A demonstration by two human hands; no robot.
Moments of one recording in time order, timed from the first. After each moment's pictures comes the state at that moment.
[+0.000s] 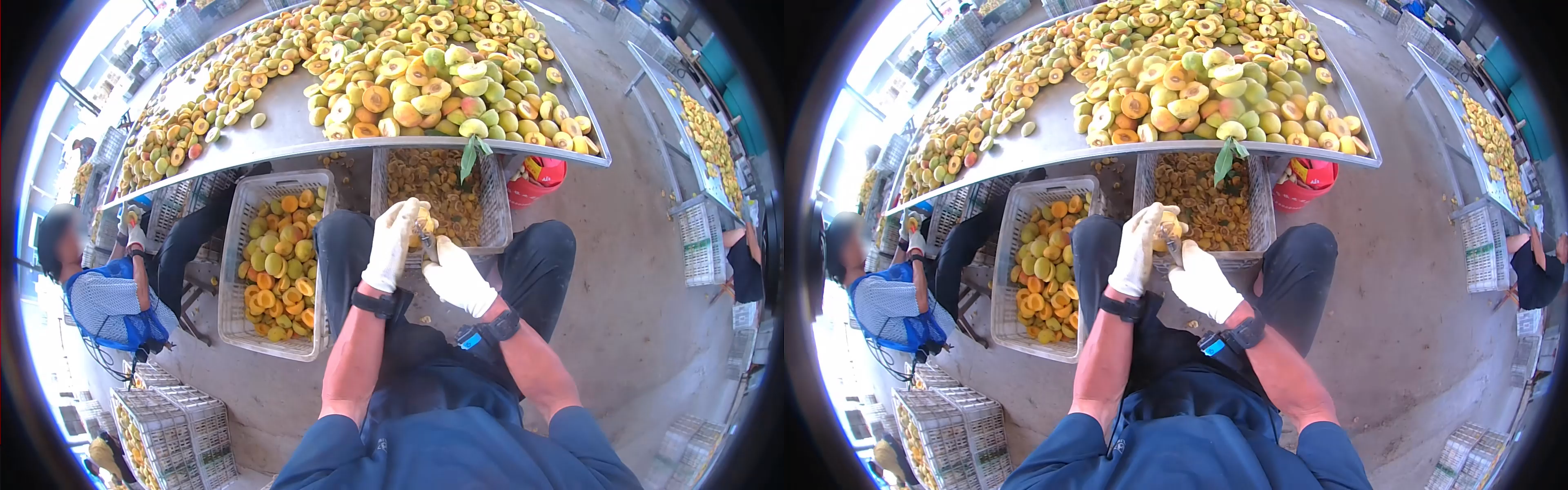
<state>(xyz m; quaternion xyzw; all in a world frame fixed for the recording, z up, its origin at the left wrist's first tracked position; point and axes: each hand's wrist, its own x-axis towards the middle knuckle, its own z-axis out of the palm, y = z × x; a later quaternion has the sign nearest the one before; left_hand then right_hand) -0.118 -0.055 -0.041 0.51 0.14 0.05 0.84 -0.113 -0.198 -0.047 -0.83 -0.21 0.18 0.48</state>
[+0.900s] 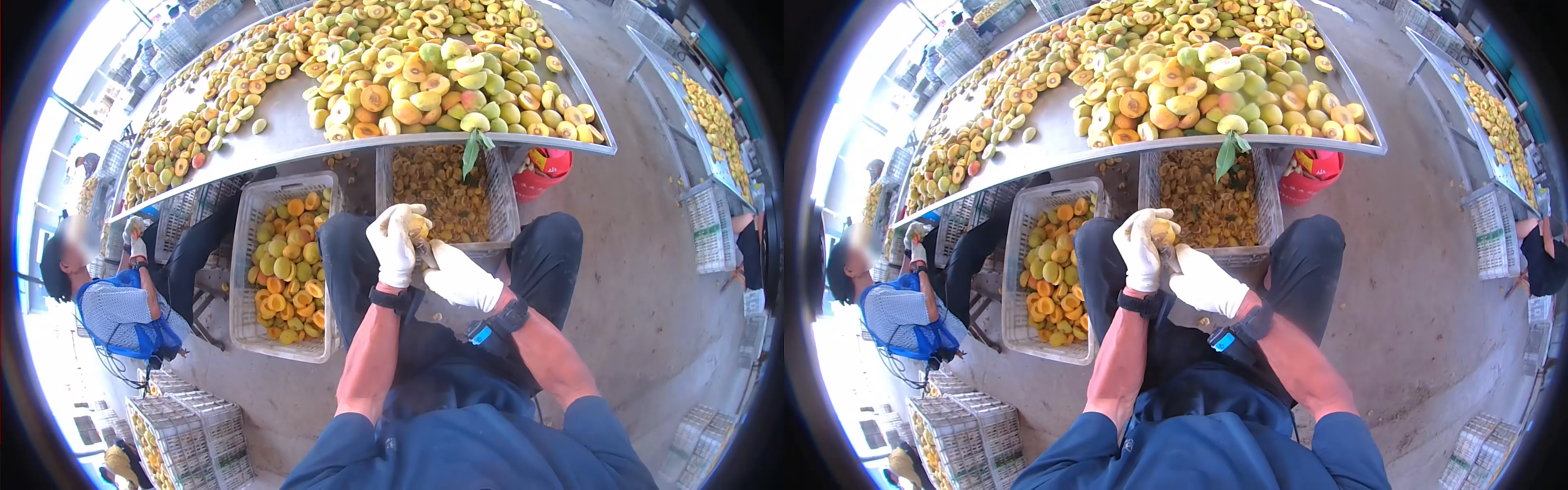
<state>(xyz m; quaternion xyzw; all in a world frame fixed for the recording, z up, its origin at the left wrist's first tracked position) -0.120 -0.061 -0.047 0.57 0.14 0.23 0.78 -0.109 -0.201 -0.037 -0.77 -0.28 0.28 0.50</state>
